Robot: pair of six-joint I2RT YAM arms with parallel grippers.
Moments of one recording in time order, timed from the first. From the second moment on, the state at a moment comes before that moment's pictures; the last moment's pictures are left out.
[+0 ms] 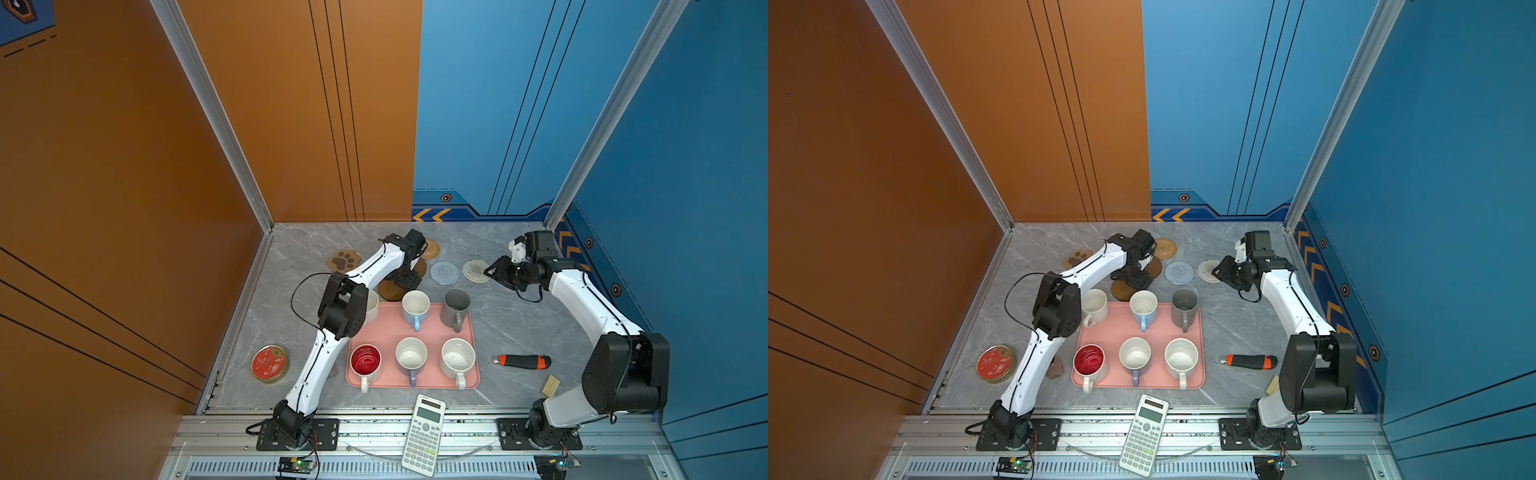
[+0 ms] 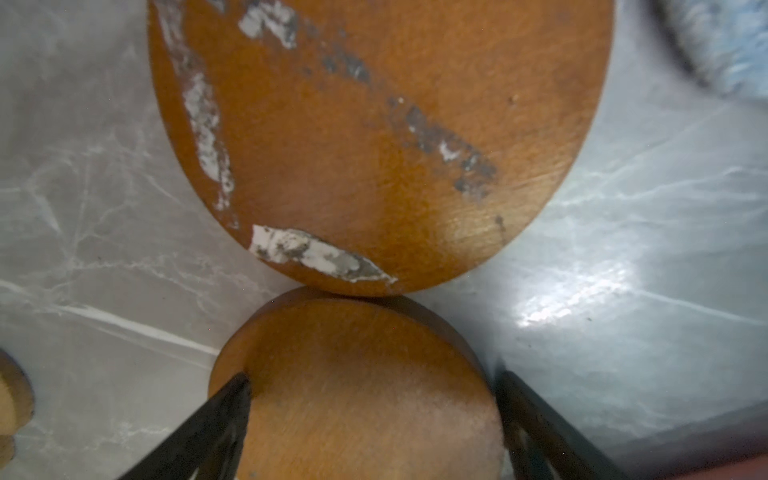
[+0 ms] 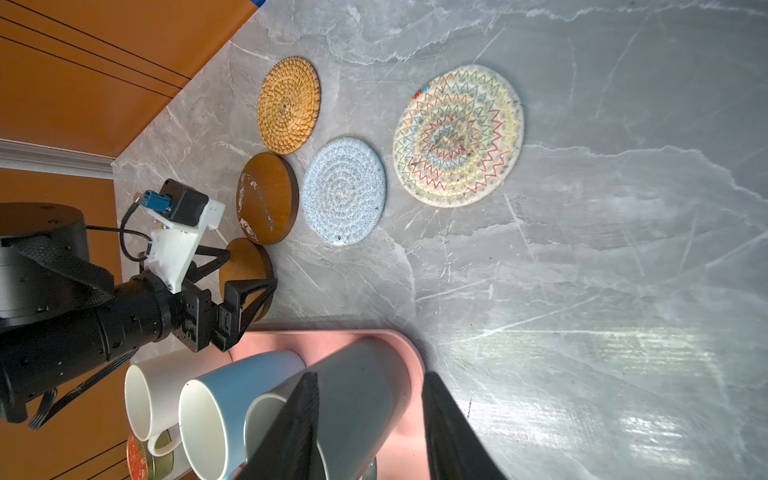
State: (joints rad) left arm -0.55 2.49 2.24 -1.14 -0.13 0.01; right arm 0.02 1.52 1.20 -0.64 -0.37 0.47
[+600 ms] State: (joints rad) left arm -0.46 2.56 2.36 -1.13 -0.23 0.01; right arm 0.02 1.52 1.20 -0.64 -0.37 0.47
